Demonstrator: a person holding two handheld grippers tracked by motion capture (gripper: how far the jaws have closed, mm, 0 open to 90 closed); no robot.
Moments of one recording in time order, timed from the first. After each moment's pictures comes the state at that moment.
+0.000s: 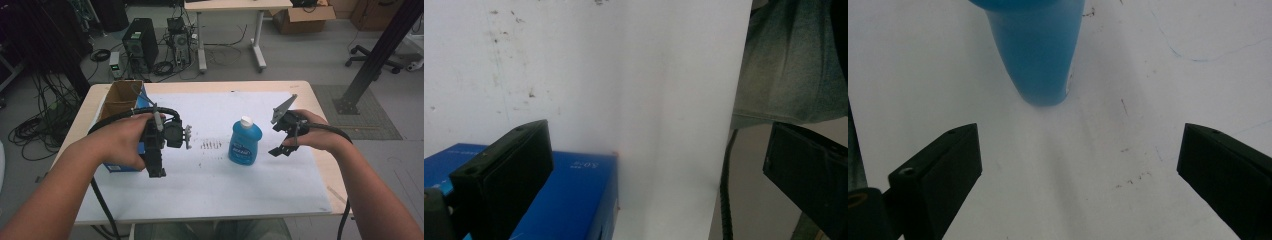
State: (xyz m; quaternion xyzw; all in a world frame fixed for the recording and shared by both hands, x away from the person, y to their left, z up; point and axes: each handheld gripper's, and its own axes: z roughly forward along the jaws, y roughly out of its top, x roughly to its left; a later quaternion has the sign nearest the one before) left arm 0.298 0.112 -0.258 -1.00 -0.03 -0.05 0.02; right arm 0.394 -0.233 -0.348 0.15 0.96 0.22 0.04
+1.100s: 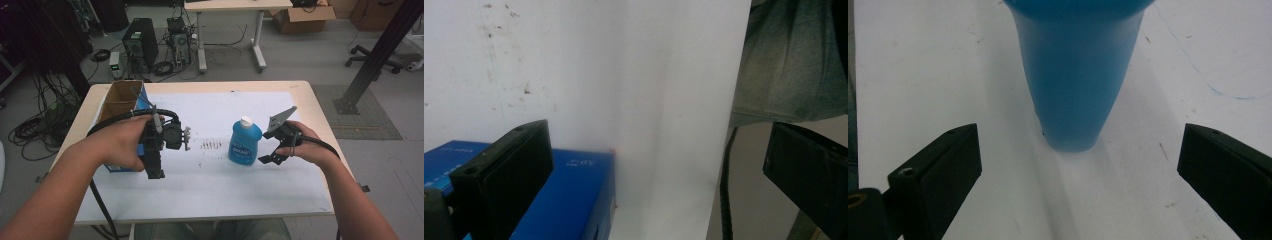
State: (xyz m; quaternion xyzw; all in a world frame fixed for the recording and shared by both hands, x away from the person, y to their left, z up) left arm 0.296 0.113 -0.262 -1.00 -0.03 -0.05 0.02; right arm 0.382 -0.225 -0.382 0.15 0.94 0.31 0.03
